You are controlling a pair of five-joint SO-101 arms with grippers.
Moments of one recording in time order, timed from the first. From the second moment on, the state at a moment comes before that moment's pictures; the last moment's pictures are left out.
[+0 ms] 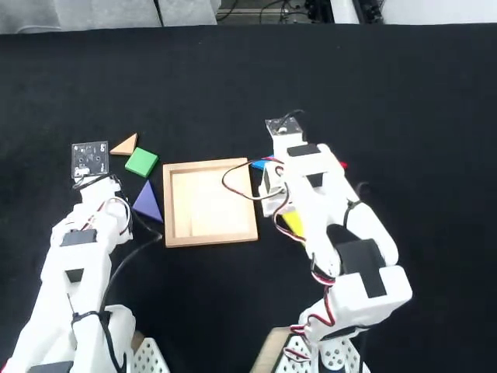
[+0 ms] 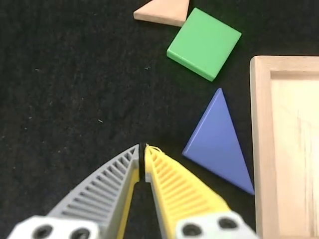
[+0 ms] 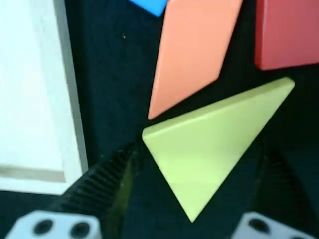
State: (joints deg) left arm -13.8 -36.4 75.2 24.0 -3.9; right arm -10.7 7.3 30.5 62.1 -3.4
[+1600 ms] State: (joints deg) left arm -11.3 -36.4 75.2 24.0 -3.9; right arm -12.0 -1.8 27.3 66.3 4.4
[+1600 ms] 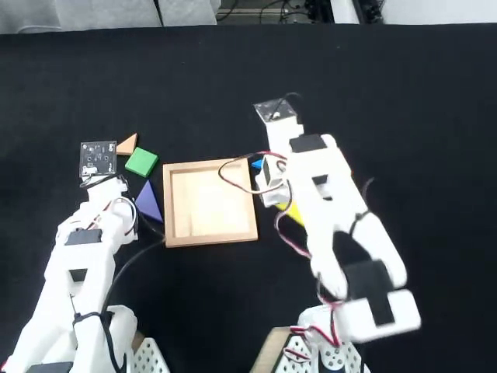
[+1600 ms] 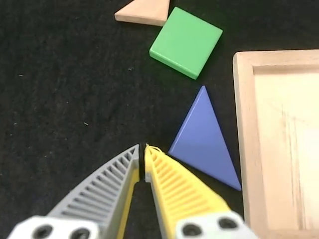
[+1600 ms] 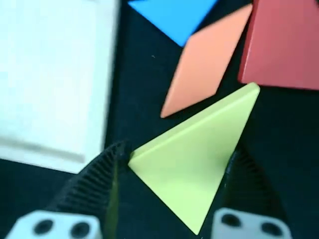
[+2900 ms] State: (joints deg) left arm -19.9 -36.4 75.2 24.0 1.6; right arm -37.3 10.2 12.4 61.4 29.7
